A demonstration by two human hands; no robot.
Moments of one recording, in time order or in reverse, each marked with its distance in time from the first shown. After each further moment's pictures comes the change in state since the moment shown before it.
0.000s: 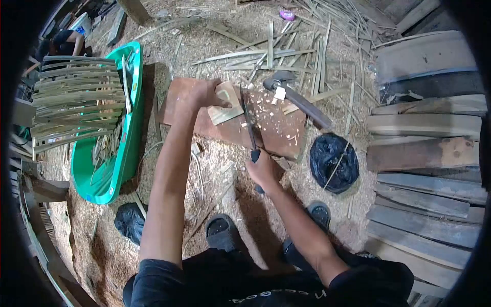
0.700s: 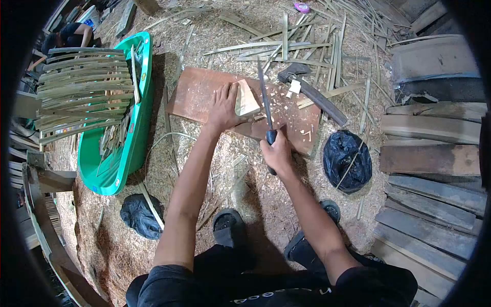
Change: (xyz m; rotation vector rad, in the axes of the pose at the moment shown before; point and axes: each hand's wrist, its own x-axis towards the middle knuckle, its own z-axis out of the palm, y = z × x) left_hand -0.052 0.019 0.092 0.018 0.345 -0.009; right_hand 0.034 0.018 0.004 0.033 0.045 -0.107
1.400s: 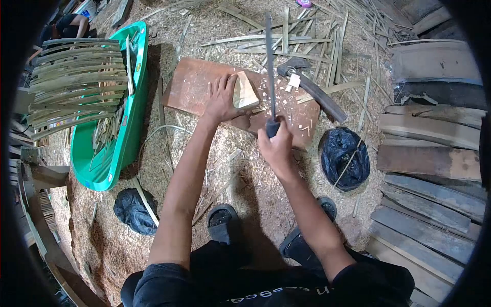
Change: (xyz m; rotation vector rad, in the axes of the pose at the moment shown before) left_hand 0.004 -0.001 0.005 0.003 0.026 -0.015; right_hand -0.005 -0.061 -0.031 0.096 -0.032 0.005
